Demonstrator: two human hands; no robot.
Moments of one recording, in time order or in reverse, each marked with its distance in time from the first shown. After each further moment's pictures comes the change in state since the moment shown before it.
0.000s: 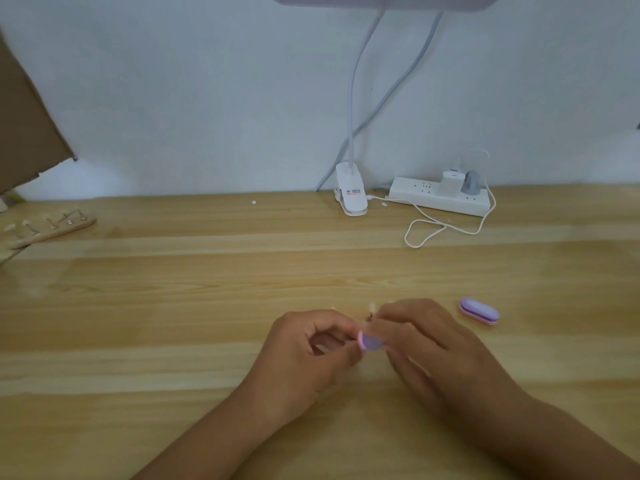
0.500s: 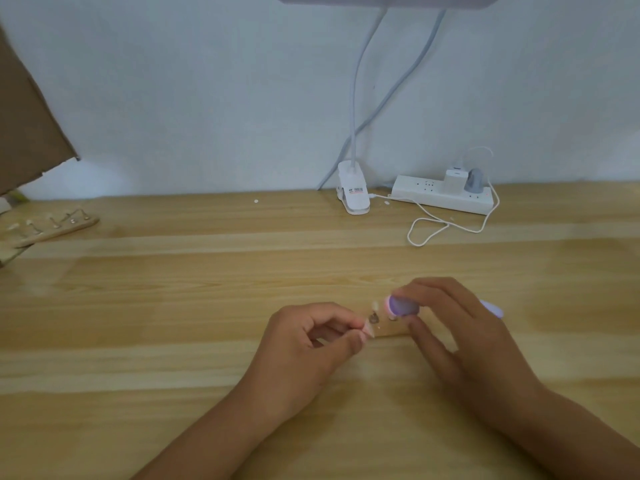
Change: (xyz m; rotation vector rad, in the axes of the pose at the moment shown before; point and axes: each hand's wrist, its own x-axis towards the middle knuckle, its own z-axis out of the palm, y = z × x) left_hand 0.000 0.005 -0.001 0.012 0.061 0.013; right_hand 0.003 0.008 -0.006 0.026 0.106 0.199
